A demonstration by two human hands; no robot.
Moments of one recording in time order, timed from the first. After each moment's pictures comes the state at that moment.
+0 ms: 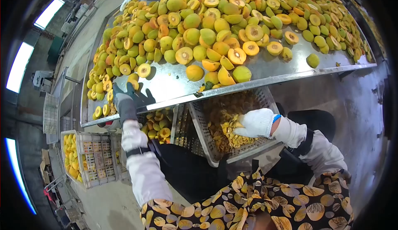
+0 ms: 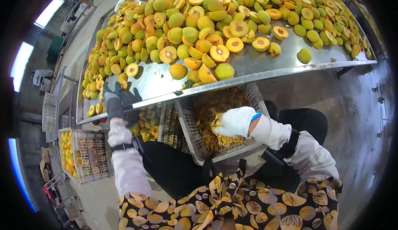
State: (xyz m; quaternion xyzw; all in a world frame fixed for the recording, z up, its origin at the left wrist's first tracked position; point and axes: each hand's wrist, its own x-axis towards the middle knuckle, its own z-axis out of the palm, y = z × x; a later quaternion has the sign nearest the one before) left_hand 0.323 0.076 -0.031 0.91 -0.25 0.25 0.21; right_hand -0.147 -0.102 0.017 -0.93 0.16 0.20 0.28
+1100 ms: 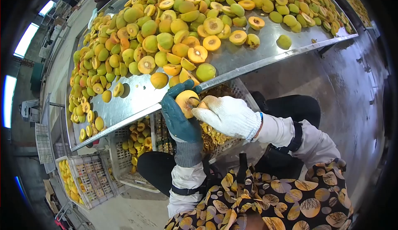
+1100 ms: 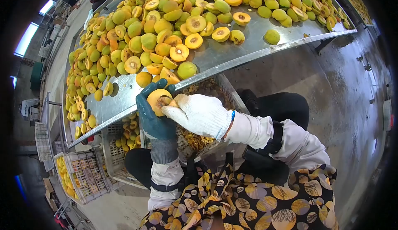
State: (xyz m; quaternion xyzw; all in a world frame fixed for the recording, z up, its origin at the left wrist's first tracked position) left_hand -0.031 -0.022 0.020 0.62 -0.44 -0.12 0.64; right_hand -0.157 -0.092 0.061 -0.85 0.29 -0.14 0.41
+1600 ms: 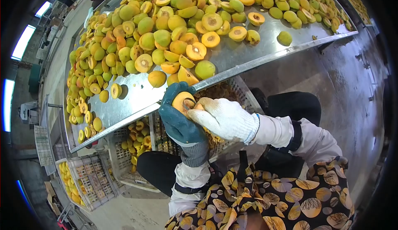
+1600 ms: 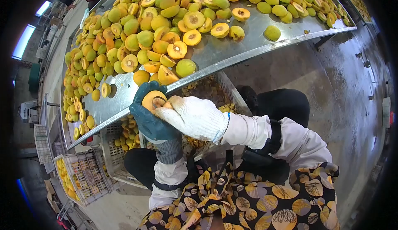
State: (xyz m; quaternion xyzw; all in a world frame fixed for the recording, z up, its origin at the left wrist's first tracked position) left_hand -0.049 -0.020 0.031 0.66 -0.39 -0.02 0.64; right_hand -0.152 -0.089 0.052 -0.88 0.18 -0.18 0.39
